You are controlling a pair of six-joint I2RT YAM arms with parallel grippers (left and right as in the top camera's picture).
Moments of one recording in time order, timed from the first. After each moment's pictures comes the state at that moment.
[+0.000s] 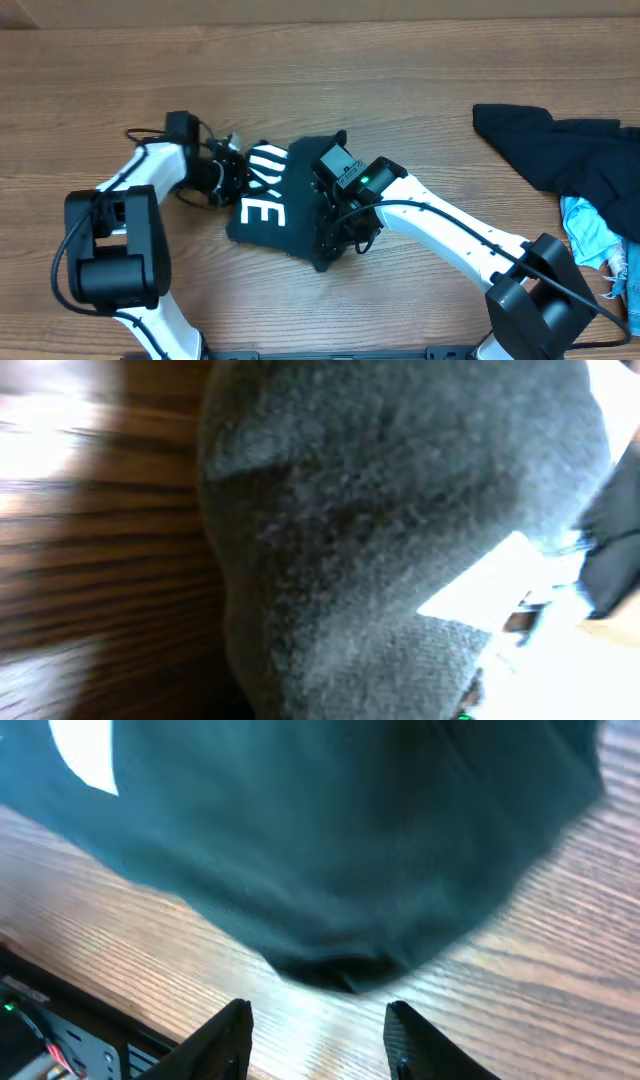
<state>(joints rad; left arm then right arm) 0.06 1.95 1.14 -0.72 0.77 -0.19 0.74 1.76 1.25 -0.95 -0.30 0.45</state>
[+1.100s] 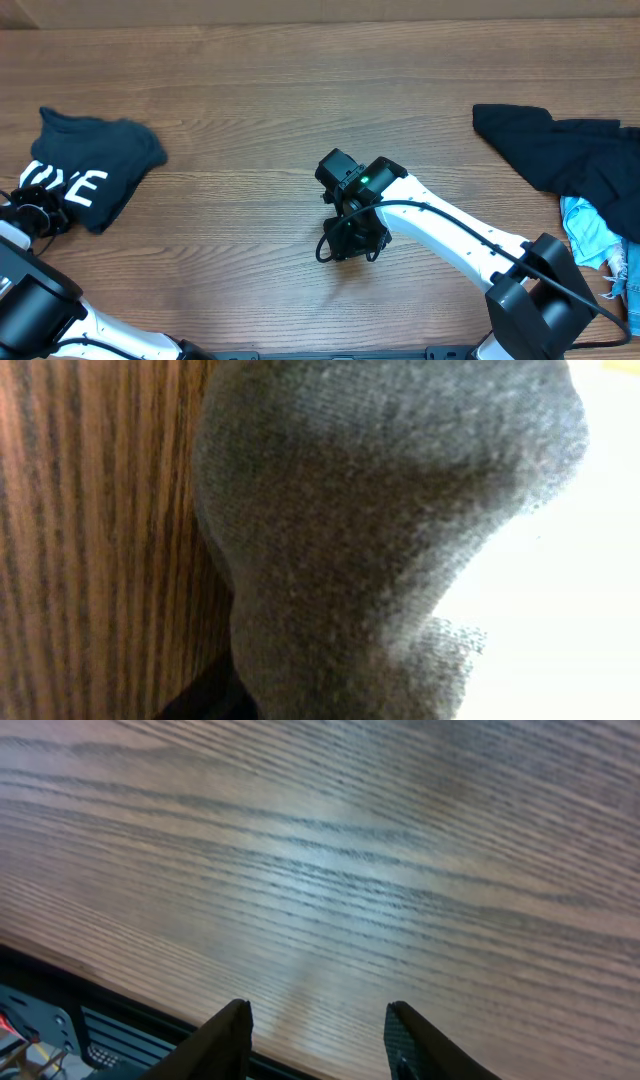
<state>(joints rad) 0.92 2.01 1.12 -0.11 0.64 -1.08 0.74 1.76 1.25 -1.09 -0.28 0.42</state>
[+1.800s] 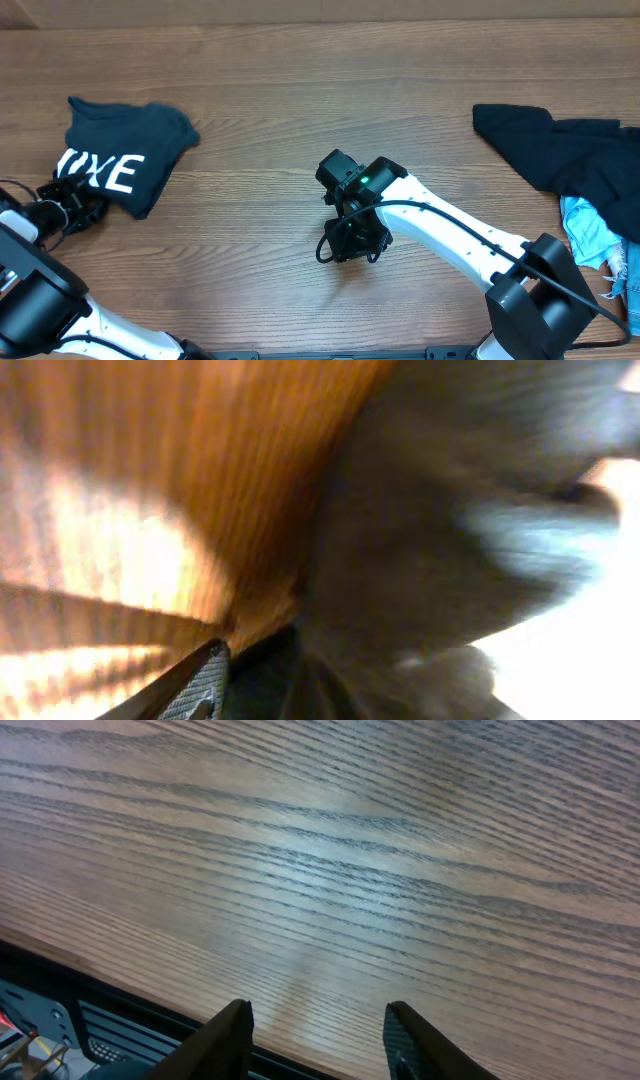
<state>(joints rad) 0.87 2.01 1.14 -0.31 0.76 -1.12 0.74 1.76 1.25 -1.11 -0.28 0.42</state>
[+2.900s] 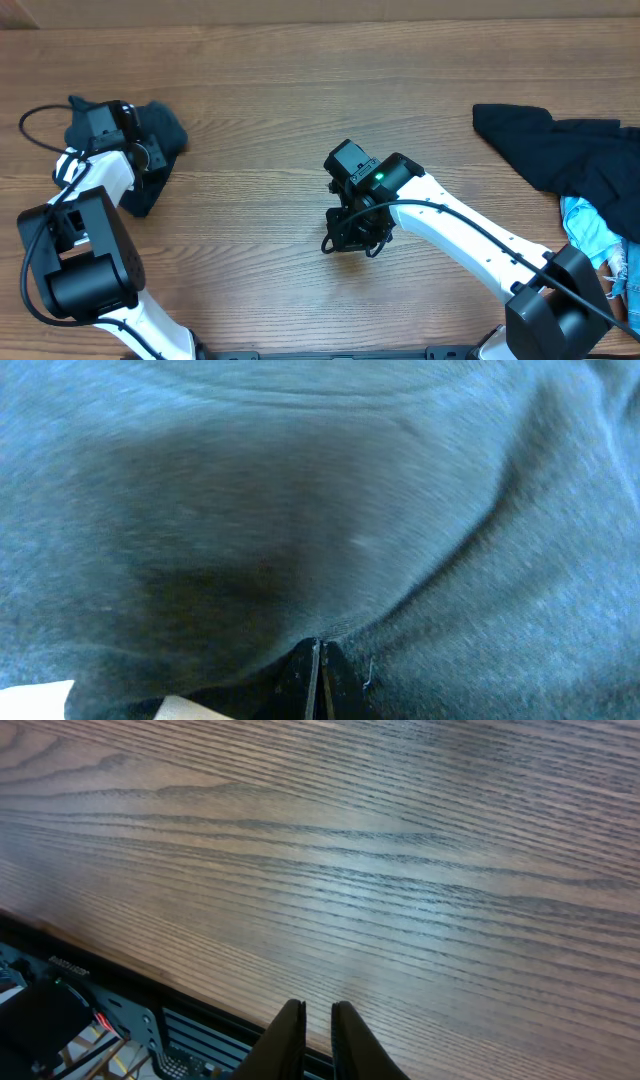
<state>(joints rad) 0.33 1.96 1.14 -0.23 -0.04 -0.08 0.71 1.70 1.25 -1.06 -0.36 0.52</state>
